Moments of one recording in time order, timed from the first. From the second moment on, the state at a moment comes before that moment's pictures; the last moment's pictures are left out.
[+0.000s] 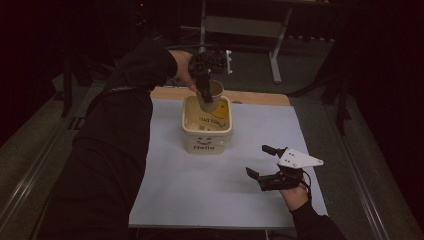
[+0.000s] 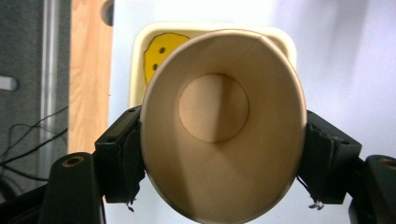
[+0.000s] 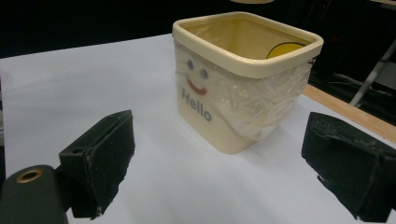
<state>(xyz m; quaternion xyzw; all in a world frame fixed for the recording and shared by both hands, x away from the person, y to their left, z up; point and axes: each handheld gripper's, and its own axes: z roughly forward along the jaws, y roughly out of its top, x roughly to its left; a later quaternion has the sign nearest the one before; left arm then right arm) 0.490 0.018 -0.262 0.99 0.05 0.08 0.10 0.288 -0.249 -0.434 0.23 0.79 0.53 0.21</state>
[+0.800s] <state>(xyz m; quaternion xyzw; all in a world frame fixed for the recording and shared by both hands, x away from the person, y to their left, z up) 0.484 0.032 -0.254 0.98 0.07 0.10 0.18 0.288 -0.249 -0.433 0.23 0.79 0.53 0.20</state>
